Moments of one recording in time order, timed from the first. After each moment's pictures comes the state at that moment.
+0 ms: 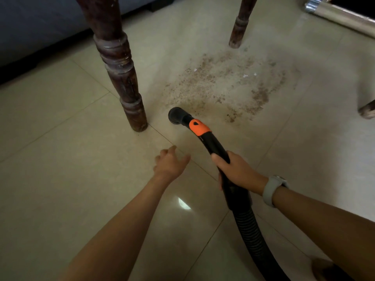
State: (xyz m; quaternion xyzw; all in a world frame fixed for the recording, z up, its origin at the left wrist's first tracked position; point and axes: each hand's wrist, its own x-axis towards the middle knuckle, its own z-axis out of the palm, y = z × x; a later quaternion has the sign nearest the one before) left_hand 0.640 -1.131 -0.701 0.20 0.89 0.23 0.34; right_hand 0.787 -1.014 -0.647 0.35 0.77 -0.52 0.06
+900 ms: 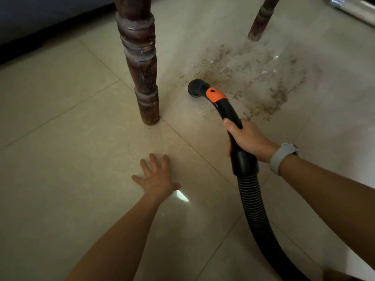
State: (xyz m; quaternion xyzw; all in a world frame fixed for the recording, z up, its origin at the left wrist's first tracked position) left_hand 0.629 -1.188 -0.744 0.21 0.91 0.01 0.34; right_hand 0.712 -0.985 -0.626 0.39 0.77 -0.51 0.02
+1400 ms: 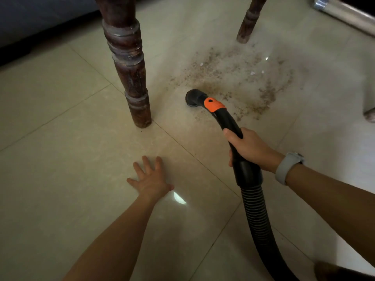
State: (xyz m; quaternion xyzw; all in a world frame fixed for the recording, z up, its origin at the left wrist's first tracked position) left_hand 0.630 -1.185 -0.744 0.20 0.92 0.03 0.35; right_hand 0.746 -0.987 -0.614 0.40 0.75 -0.52 0.03
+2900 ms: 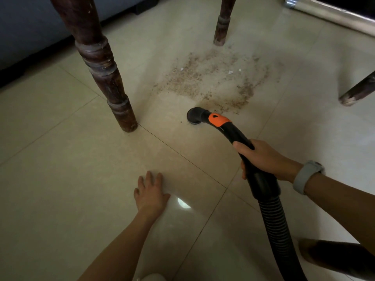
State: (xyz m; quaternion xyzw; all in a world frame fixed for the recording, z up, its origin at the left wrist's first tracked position) left_hand 0.691 -1.205 -0.742 0.28 0.91 0.01 0.29; right_hand 0.844 -0.979 -0.589 0.41 0.74 -0.53 0.07
